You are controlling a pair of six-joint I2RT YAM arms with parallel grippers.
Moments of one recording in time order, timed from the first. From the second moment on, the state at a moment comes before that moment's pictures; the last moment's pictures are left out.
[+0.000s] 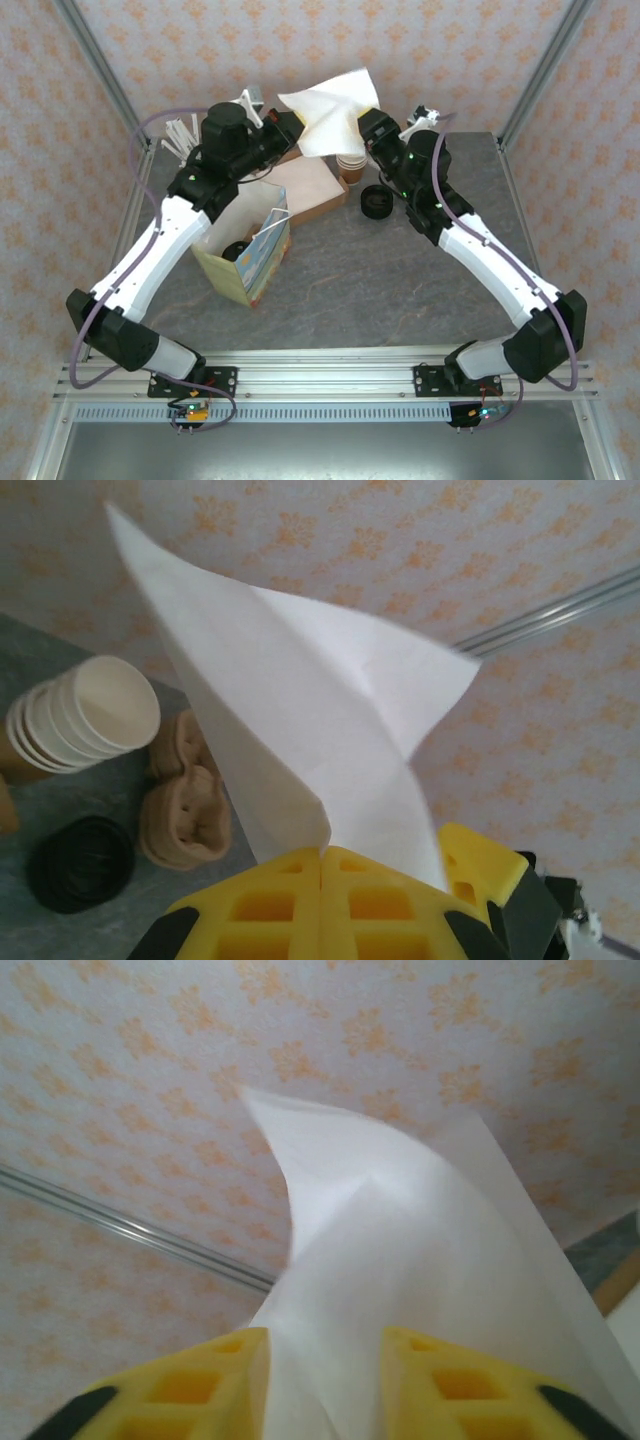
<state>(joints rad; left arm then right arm) -0.43 1.46 1.61 -0.32 0.17 -0.98 0.52 1.37 1.30 0.11 0.07 1.06</state>
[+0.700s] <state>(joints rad) -0.42 1.23 2.14 -1.22 0.02 -0.13 0.52 1.24 1.31 -0.30 -0.01 0.49</state>
